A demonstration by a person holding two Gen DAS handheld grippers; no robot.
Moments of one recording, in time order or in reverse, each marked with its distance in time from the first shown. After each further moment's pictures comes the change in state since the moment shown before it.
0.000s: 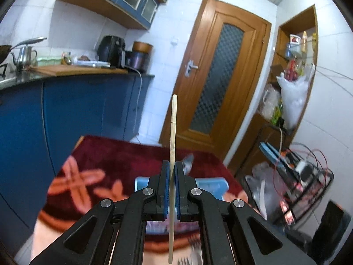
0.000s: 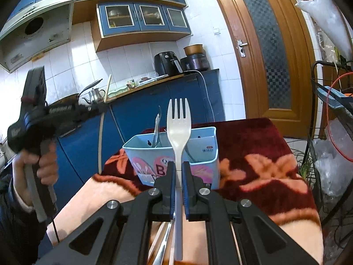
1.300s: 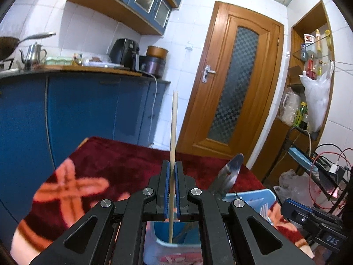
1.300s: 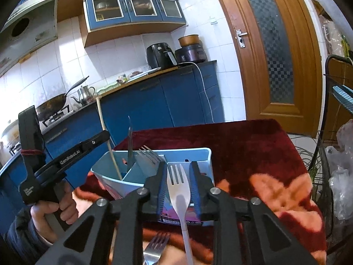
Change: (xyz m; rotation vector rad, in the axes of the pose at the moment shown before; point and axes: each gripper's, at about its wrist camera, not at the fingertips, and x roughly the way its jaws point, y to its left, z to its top) left arm 0.080 0.026 -0.035 -0.007 -0.057 0.095; right arm 0.080 -0.027 0.036 0.011 0.065 -0.013
